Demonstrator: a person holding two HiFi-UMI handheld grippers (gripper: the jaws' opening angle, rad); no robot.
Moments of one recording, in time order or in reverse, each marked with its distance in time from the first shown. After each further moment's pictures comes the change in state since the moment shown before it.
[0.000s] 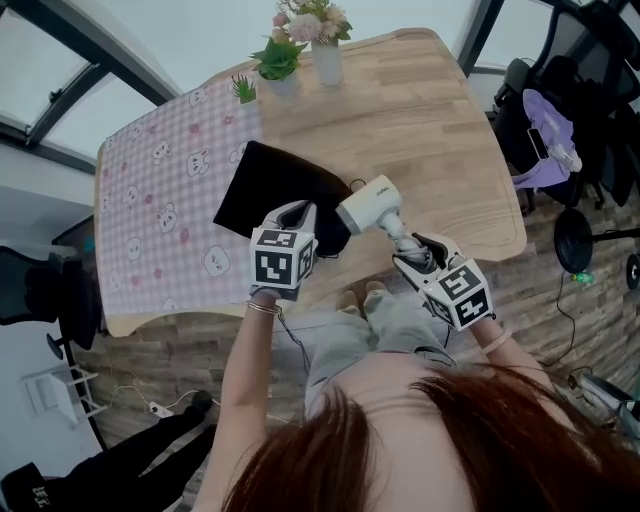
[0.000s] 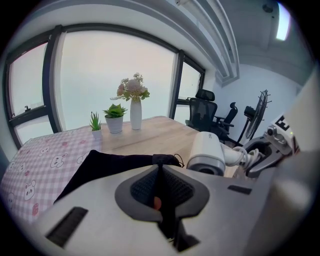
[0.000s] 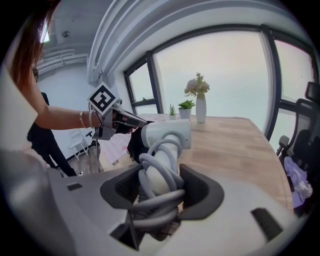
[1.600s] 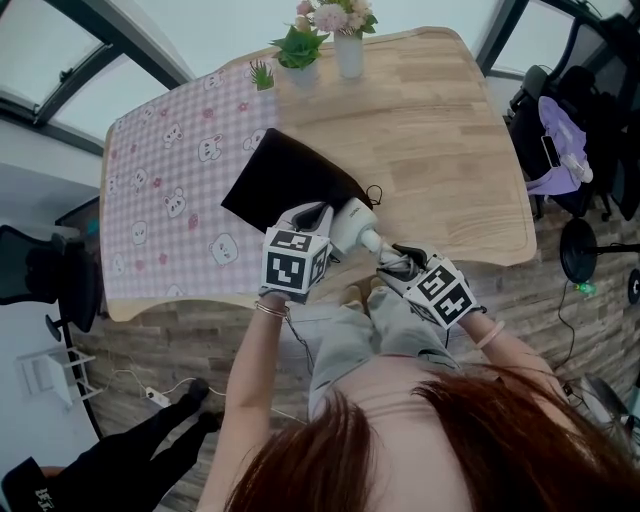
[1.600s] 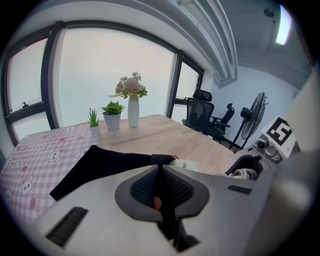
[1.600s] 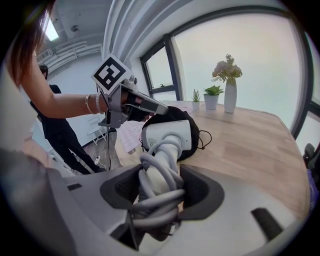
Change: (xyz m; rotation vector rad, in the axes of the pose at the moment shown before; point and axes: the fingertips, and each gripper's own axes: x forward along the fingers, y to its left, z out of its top) left arm -0.009 -0.008 -0.013 -0.012 0.012 -0.038; right arm 0.048 0.057 -0.016 -0.115 0.142 0.193
